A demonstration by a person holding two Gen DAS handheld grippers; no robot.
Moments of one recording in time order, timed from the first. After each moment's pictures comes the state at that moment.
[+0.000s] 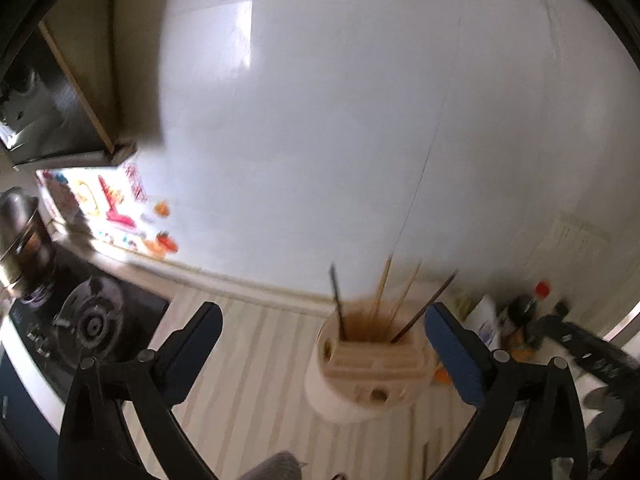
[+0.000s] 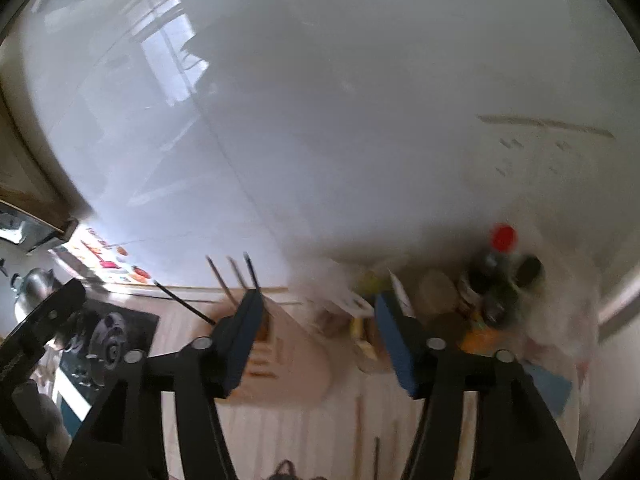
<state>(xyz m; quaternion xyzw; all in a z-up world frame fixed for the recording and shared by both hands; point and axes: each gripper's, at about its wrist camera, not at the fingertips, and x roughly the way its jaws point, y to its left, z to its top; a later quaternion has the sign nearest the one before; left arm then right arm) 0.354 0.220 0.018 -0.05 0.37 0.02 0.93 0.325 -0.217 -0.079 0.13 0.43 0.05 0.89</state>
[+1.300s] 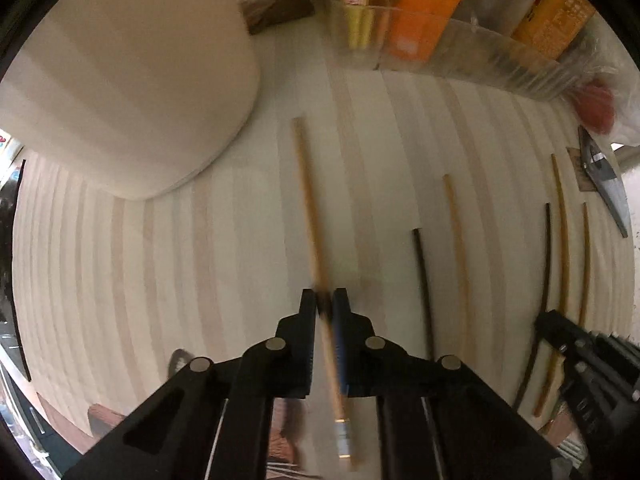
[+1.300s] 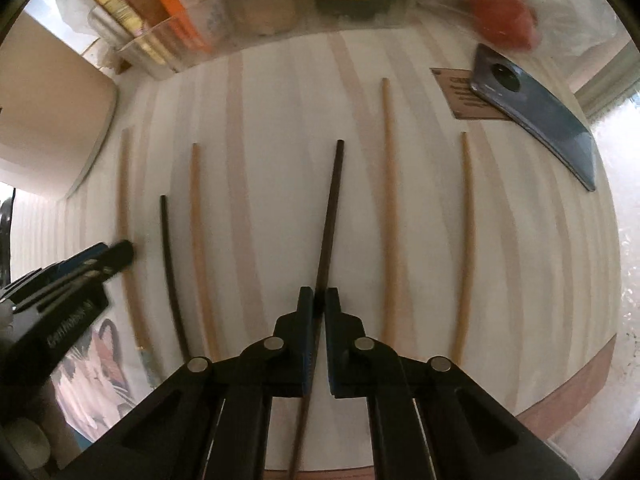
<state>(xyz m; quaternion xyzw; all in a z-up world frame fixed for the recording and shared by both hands) 0.335 0.045 -0.275 0.06 0.65 -0.06 0.76 0.186 -0.303 -0.395 0.11 0.67 -0.05 0.73</state>
